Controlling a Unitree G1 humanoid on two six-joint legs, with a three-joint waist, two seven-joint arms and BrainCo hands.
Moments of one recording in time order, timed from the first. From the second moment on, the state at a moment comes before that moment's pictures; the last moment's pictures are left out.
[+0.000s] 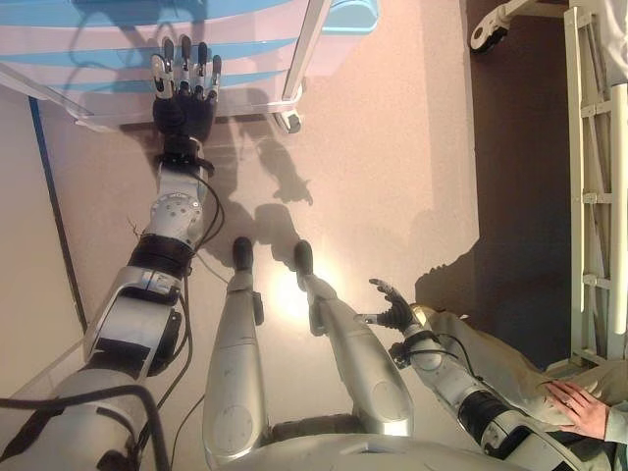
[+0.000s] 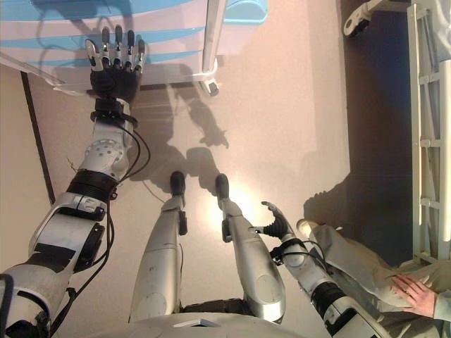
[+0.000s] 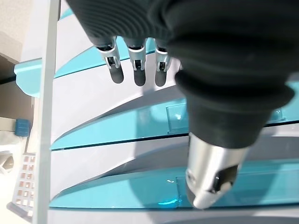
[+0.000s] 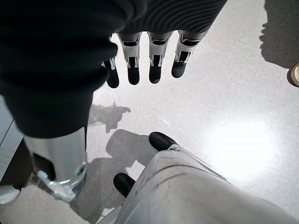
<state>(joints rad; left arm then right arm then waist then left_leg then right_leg) -0.86 0.48 -0.20 0.61 -1.84 -0.24 -0.29 -0.17 -0.34 0.58 0.73 0.05 -0.24 -0.26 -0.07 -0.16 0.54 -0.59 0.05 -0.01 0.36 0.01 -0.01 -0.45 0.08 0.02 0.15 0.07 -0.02</state>
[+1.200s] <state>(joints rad) -1.04 0.53 -0.24 0.76 -1.93 -0.36 -0.33 -0.21 -0.35 0.63 0.78 0.08 -0.25 -0.25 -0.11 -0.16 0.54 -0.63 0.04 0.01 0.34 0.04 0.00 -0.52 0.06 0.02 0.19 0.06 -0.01</state>
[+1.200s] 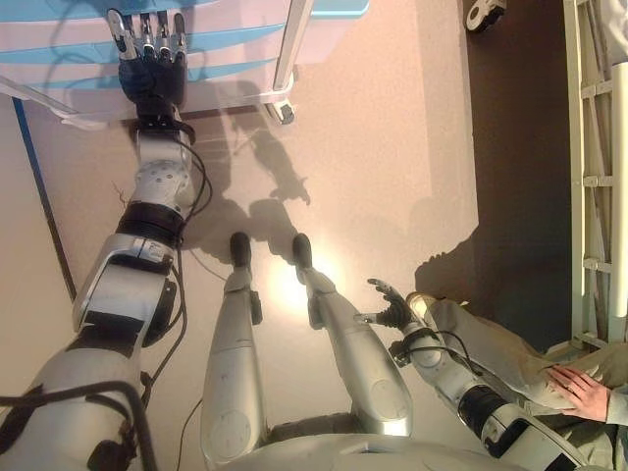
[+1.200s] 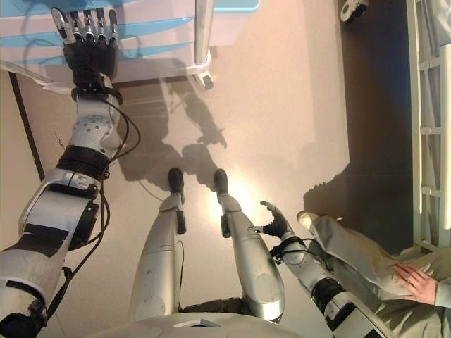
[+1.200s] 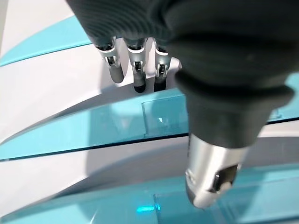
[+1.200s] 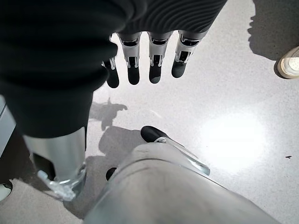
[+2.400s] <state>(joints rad) 0.03 0.18 -0.09 0.63 -1.56 0.00 -0.70 -0.11 -0.37 0.29 0.73 -0.17 -0.14 -0.12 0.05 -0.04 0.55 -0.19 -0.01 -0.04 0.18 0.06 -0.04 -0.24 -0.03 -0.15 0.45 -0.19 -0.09</state>
